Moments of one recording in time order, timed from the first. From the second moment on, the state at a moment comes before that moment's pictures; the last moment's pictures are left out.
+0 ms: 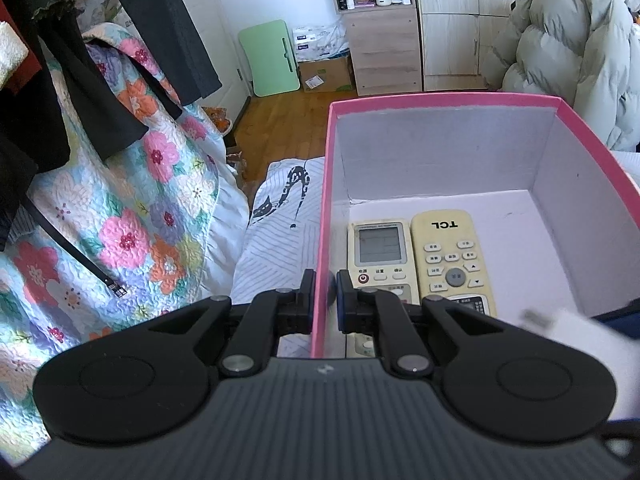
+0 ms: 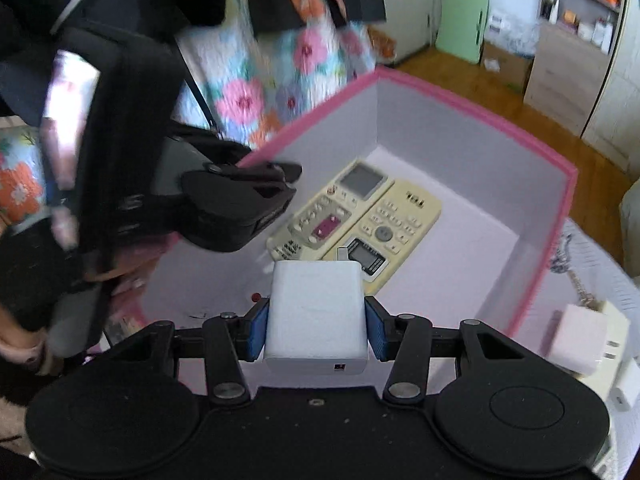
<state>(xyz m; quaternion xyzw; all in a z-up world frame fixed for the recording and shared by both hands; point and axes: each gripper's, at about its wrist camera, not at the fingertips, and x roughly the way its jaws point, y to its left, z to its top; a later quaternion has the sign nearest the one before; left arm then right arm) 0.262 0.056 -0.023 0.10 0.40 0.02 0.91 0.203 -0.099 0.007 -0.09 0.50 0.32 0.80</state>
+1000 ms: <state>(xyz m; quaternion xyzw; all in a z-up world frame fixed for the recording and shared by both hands) 0.261 0.061 -0.022 0.08 0.40 0.00 0.91 0.175 -0.149 0.048 -0.04 0.46 0.27 0.85</state>
